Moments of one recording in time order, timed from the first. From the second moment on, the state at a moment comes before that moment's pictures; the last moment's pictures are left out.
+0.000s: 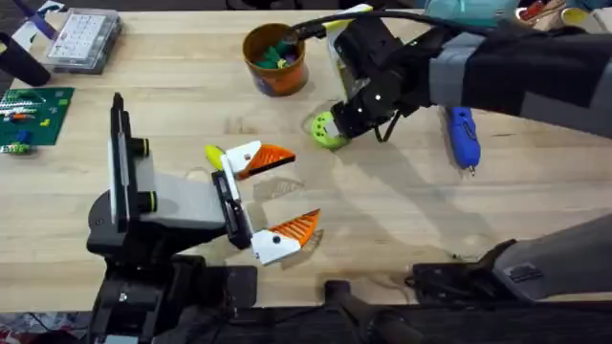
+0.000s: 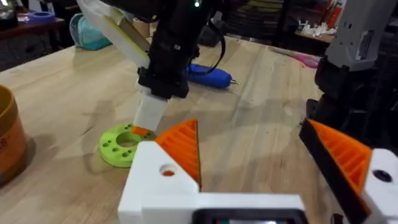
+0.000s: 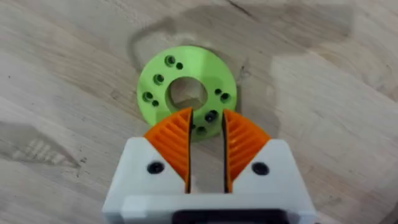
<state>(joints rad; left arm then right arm) -0.07 0.00 0.01 -0.11 1.13 -0.02 0.59 1.71 1.13 -0.64 0.02 0.12</state>
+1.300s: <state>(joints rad) -0.07 0.00 0.01 -0.11 1.13 -0.02 0.61 1.71 1.13 -0.64 0.06 0.11</state>
